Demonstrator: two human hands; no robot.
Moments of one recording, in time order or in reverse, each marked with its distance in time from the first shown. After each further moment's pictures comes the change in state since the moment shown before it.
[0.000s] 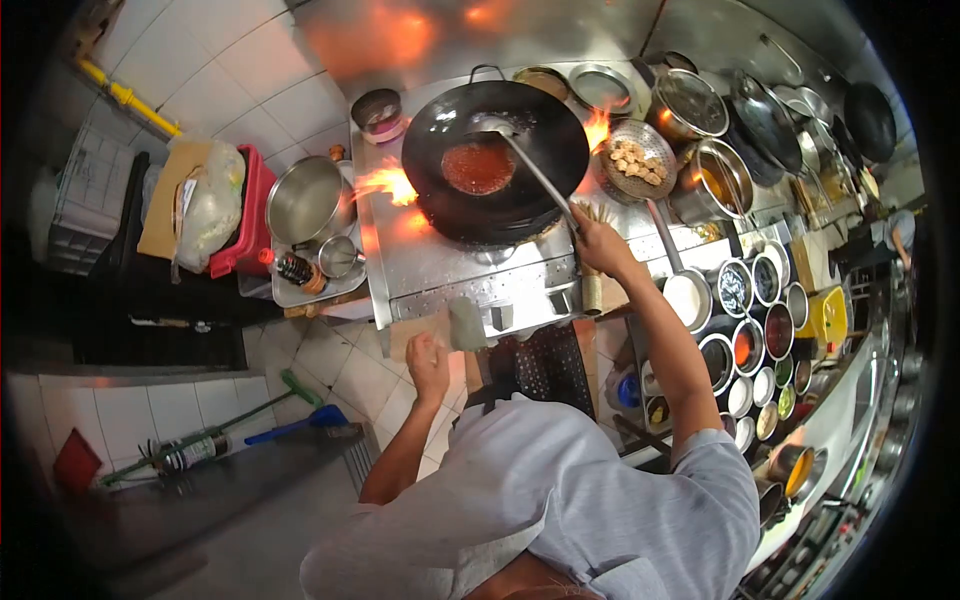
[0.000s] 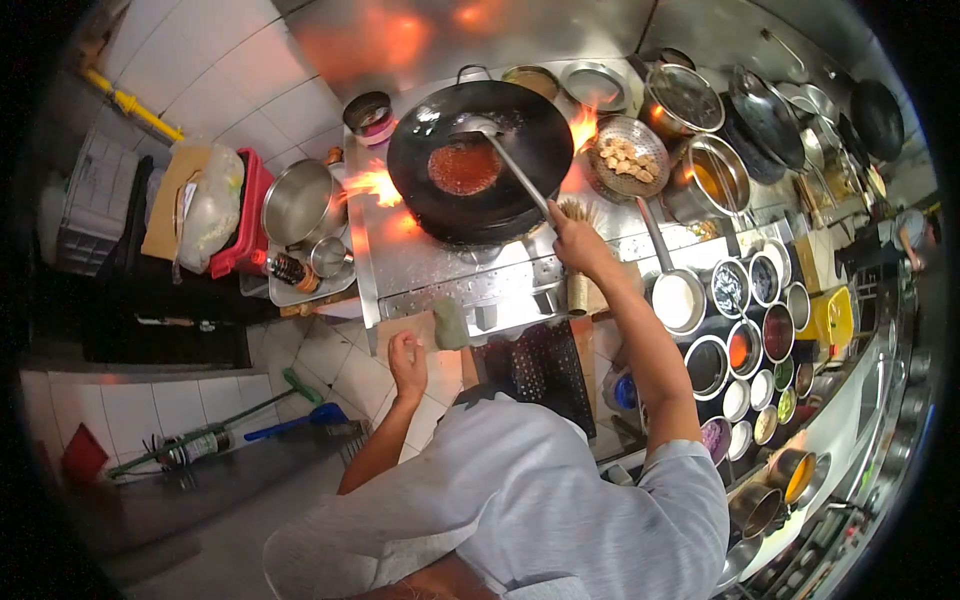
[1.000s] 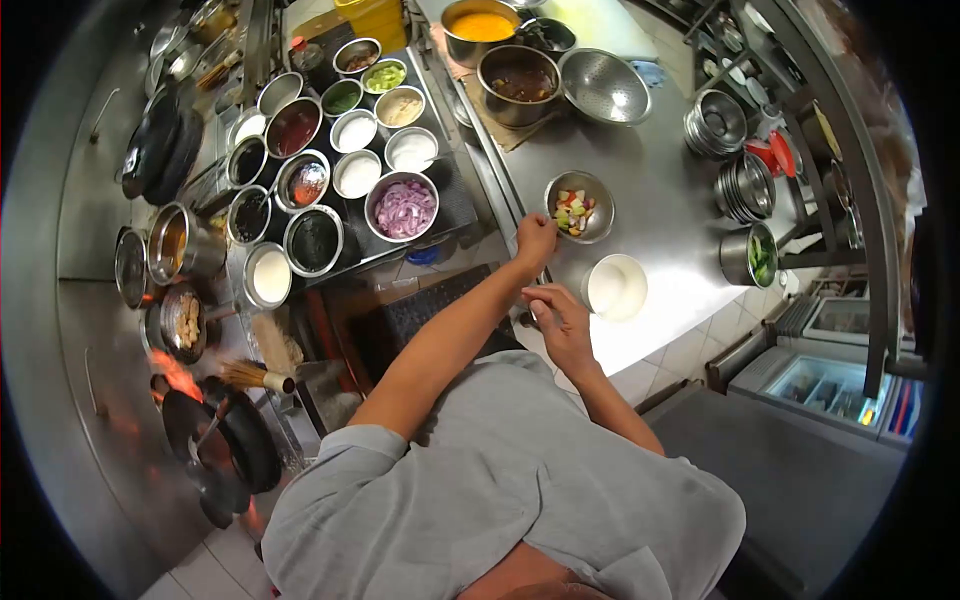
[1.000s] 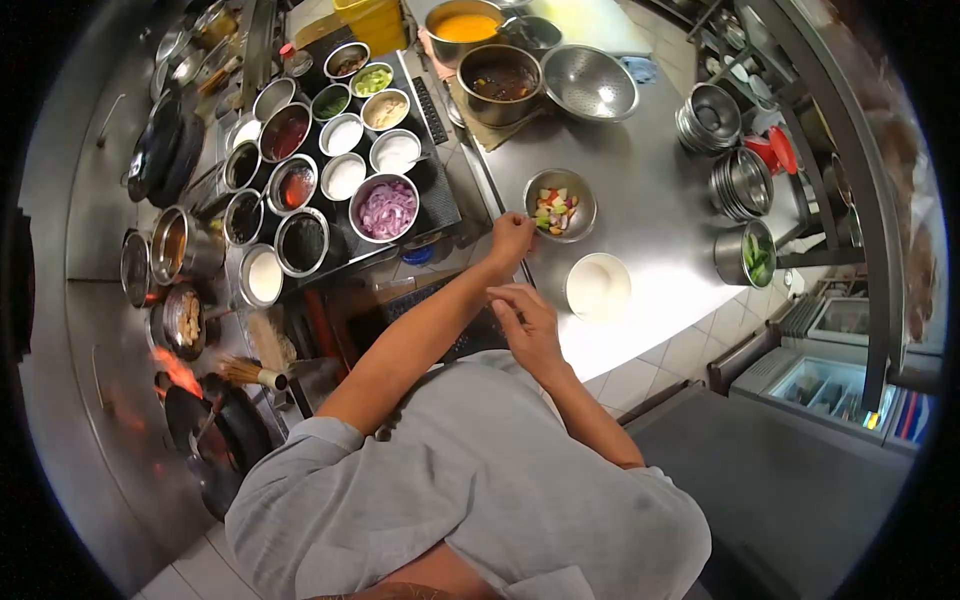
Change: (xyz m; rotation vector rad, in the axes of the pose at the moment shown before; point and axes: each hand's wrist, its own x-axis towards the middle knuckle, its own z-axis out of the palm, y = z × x) left_hand -0.590 0.327 0.231 -0.133 -2.037 0.005; right_hand -0.663 -0.142 0.048 0.500 1.564 1.140
